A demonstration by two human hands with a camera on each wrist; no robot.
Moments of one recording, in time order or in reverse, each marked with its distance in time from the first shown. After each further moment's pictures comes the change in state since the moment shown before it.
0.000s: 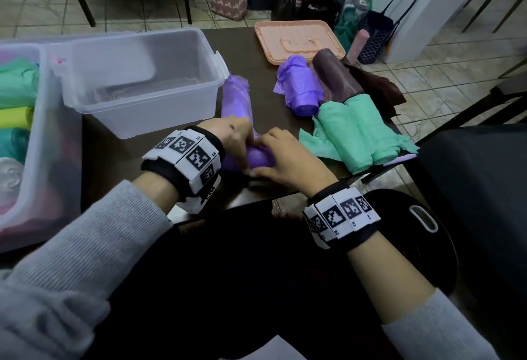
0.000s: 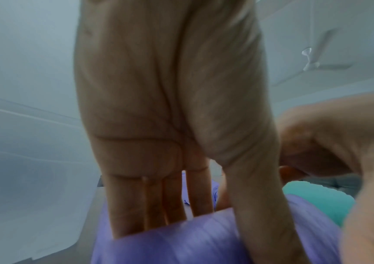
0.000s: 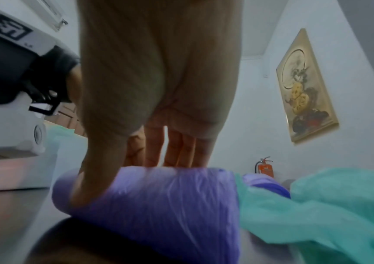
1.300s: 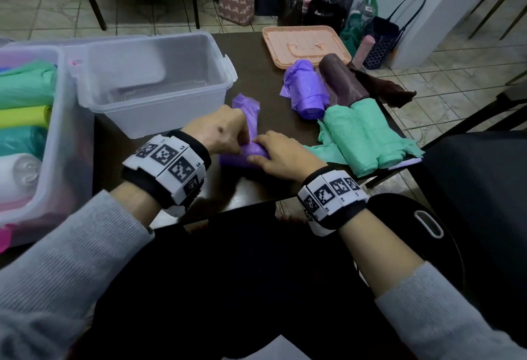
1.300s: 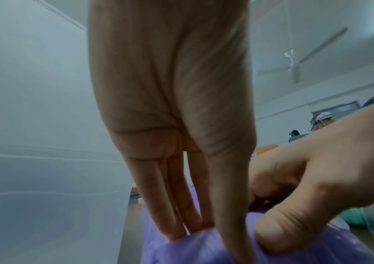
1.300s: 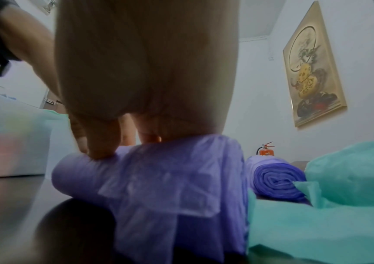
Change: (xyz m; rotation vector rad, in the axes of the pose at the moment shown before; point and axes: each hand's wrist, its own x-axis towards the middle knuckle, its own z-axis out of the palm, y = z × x) left_hand -0.018 -0.020 -0.002 0.015 0.250 0.046; right_hand 0.021 -0.012 -0.003 -0.009 -0.159 0.093
